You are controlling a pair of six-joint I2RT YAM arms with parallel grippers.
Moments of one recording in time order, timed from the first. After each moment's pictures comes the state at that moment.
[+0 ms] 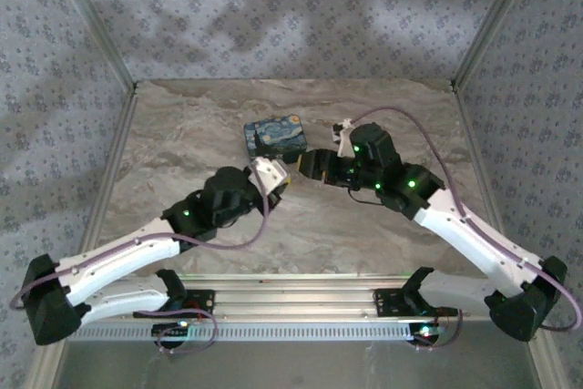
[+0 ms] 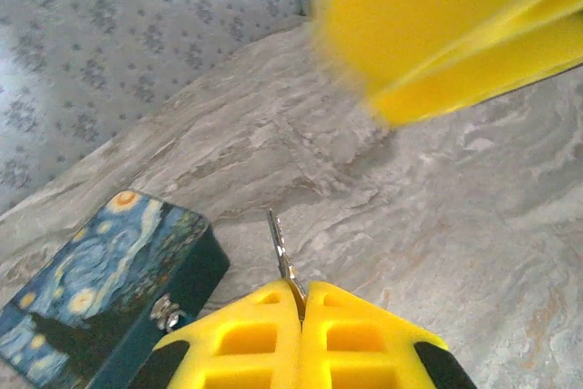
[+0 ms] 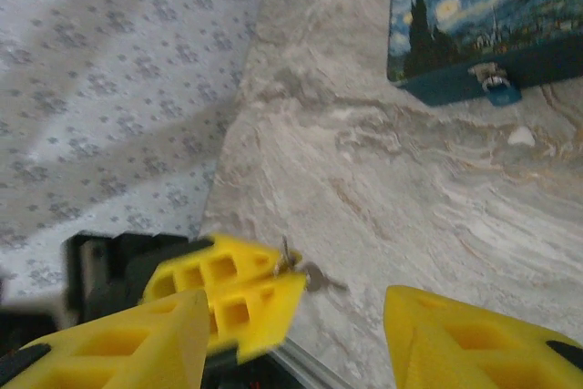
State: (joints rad) left arm -0.93 0.99 0.75 -0.06 -0.07 0.09; right arm 0.74 1.09 1.12 -0.50 -0.23 0.82
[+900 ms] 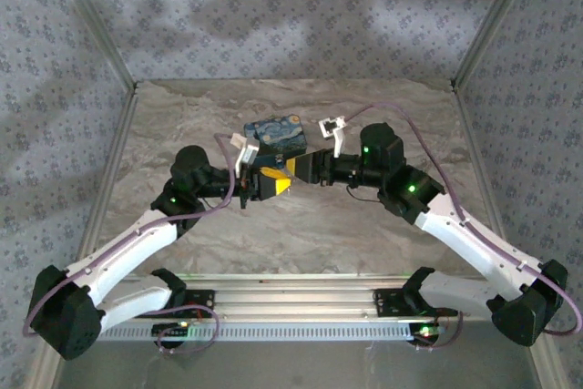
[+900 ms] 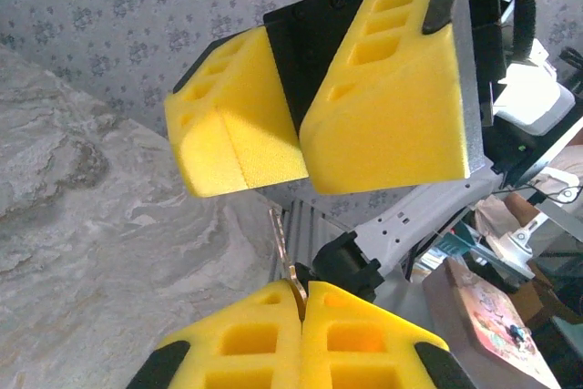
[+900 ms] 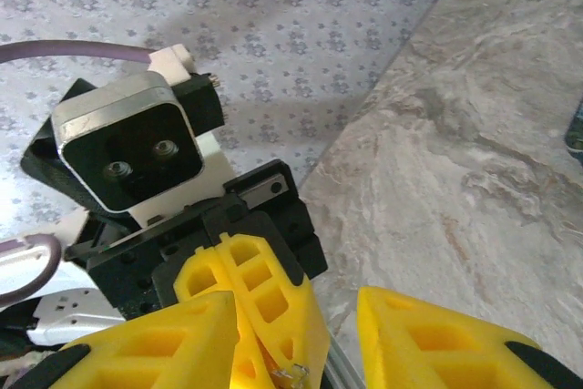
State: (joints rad) left arm -0.62 1.03 0.69 0.36 0.93 -0.57; right arm 0.73 1.09 1.04 -0.18 -0.52 0.66
